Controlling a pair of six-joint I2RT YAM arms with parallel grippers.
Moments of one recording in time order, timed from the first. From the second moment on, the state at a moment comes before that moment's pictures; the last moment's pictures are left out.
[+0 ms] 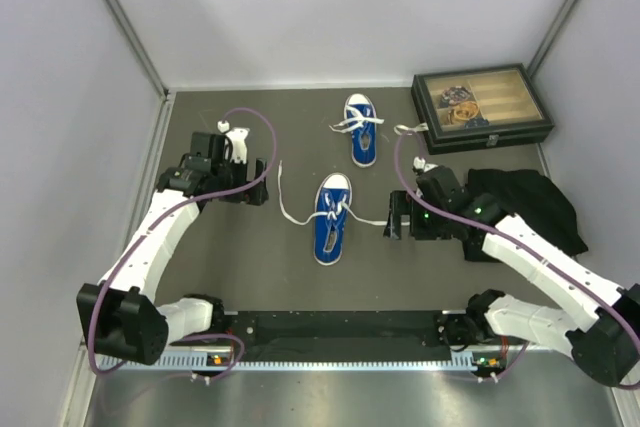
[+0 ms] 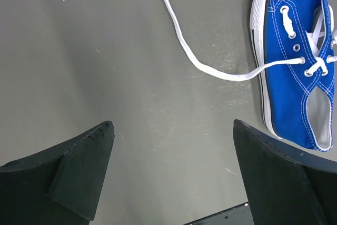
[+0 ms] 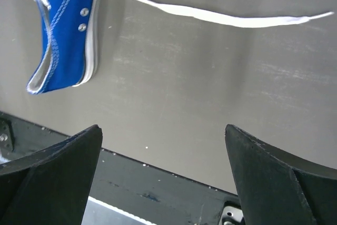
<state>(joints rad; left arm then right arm) -0.19 1.19 1.03 -0.73 0.18 -0.05 0.64 1.03 0.84 -0.75 -0.02 0.58</state>
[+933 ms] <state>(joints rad) -0.32 1.73 1.10 -0.43 0.08 -0.21 0.52 1.45 0.92 -0.62 -0.03 0.60</state>
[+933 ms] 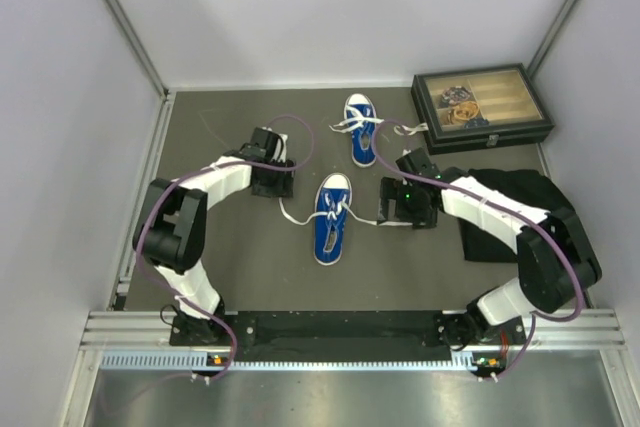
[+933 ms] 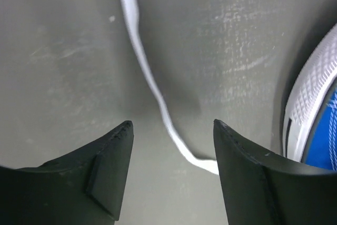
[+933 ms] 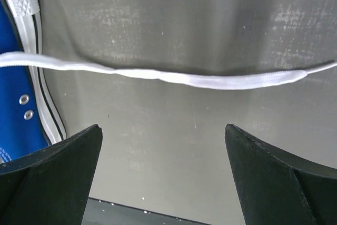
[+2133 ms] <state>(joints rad) -0.32 1.93 1.27 -0.34 -0.13 -0.25 0.46 1.69 1.02 -0.67 0.24 1.07</state>
